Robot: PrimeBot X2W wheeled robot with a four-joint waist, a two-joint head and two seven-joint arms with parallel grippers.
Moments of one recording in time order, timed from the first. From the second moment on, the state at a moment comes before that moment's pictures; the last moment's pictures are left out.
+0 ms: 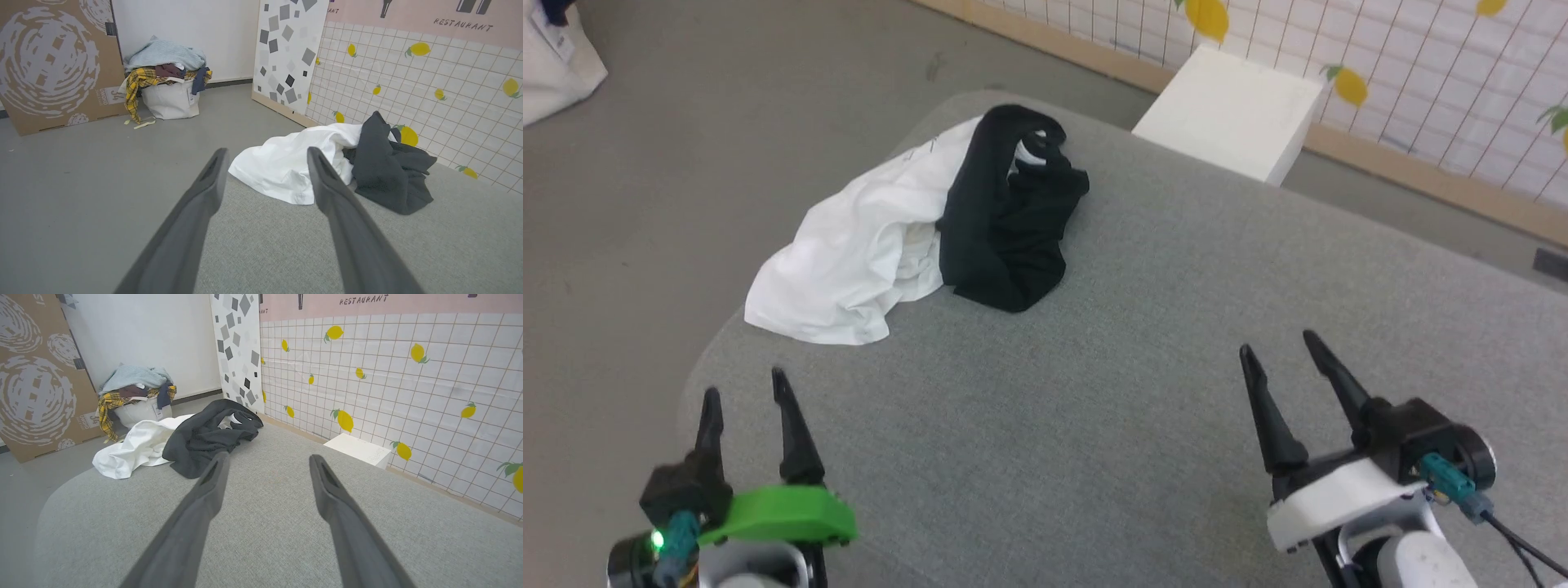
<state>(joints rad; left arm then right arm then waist) 0.03 0.07 0.01 0.02 -0.24 0.20 -0.24 -0.05 -0.05 0.11 0.07 0.09 0.13 -0.15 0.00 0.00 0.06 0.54</state>
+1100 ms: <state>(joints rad) -0.74 0.37 0.18 0.45 -0.57 0.24 0.55 -0.28 -0.05 0.11 -0.01 0.00 0.13 -0.17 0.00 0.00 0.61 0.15</state>
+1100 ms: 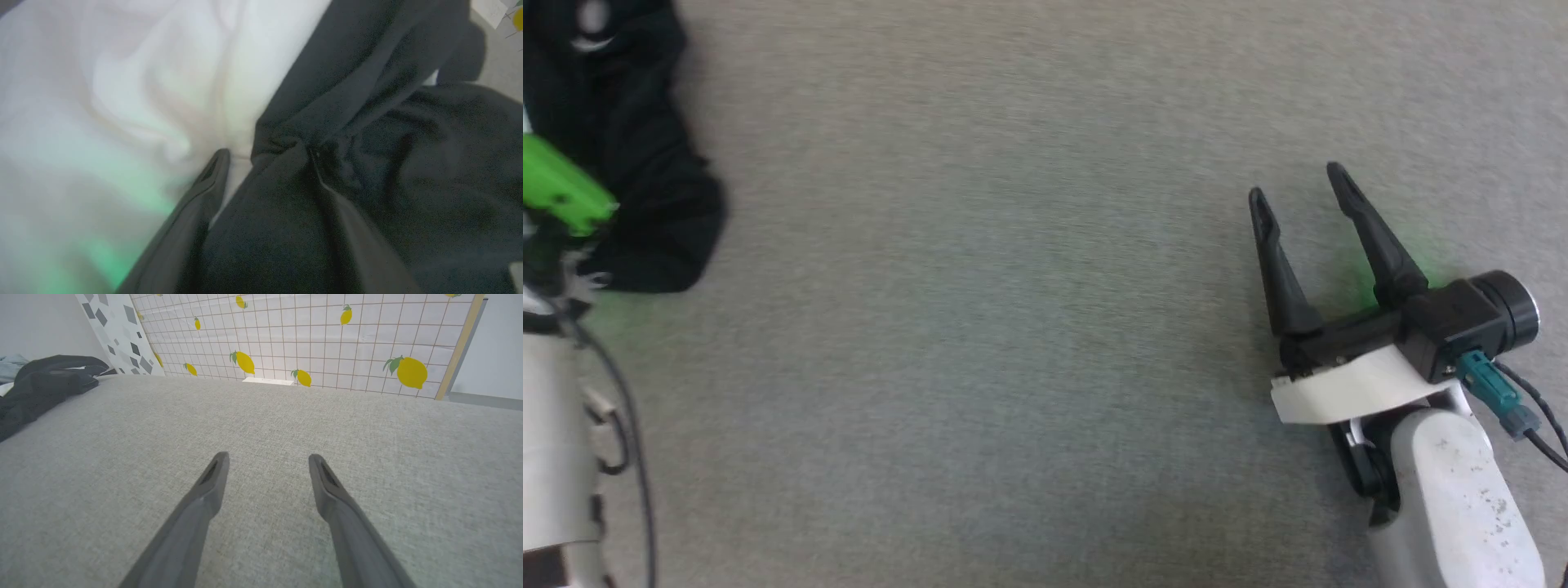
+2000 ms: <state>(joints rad) -0.77 0.47 -0.03 0.14 -0.34 0.11 0.16 -0.14 -0.05 0.07 0.17 0.13 0.13 -0.23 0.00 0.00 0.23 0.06</state>
